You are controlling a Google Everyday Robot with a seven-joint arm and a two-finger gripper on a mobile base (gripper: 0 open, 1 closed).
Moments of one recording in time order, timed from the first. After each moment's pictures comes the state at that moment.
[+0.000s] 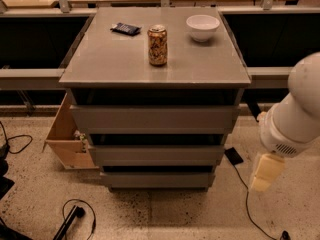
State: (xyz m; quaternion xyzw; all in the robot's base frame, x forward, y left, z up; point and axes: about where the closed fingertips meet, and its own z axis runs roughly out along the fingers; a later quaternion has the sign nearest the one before) arm 0.427 -0.235 0.798 -0.57 0.82 -0.04 0.11
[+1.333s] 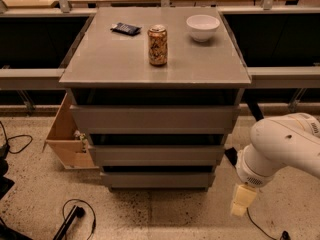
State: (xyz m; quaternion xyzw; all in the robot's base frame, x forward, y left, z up) arm 0.431 -0.232 0.634 -0.57 0.82 0.00 0.07
